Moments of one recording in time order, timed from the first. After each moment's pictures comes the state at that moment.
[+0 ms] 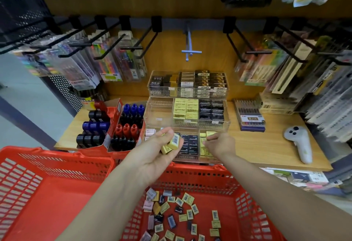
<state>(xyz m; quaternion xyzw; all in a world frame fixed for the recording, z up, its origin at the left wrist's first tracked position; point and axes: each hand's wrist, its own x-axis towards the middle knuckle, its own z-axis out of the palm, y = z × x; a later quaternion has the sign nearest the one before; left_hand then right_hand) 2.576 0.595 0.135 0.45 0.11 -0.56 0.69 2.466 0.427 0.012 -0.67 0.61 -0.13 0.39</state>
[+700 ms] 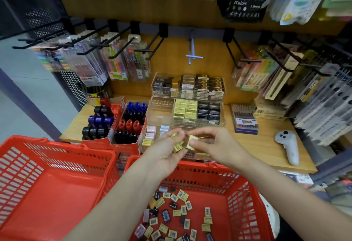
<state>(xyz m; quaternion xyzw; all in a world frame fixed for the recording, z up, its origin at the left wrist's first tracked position) 2.549 0.589 0.124 0.47 0.07 -0.55 0.68 2.424 0.497 0.129 -0.75 0.31 -0.14 0.57</state>
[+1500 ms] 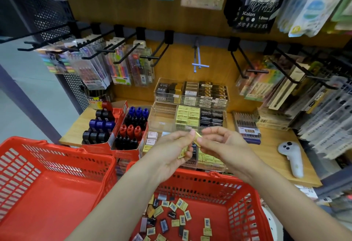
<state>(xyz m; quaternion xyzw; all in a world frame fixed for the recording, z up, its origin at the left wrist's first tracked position) 2.554 0.589 0.145 0.56 -0.07 -0.56 0.61 2.427 0.485 0.136 -0.58 0.34 -0.21 0.71</state>
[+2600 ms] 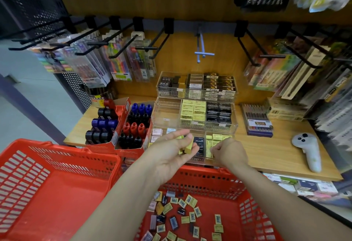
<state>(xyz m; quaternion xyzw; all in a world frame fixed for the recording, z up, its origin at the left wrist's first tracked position) 2.568 0.589 0.131 0.51 0.02 -0.57 0.65 2.454 0.450 0.037 -0.77 0.59 -0.03 0.26</state>
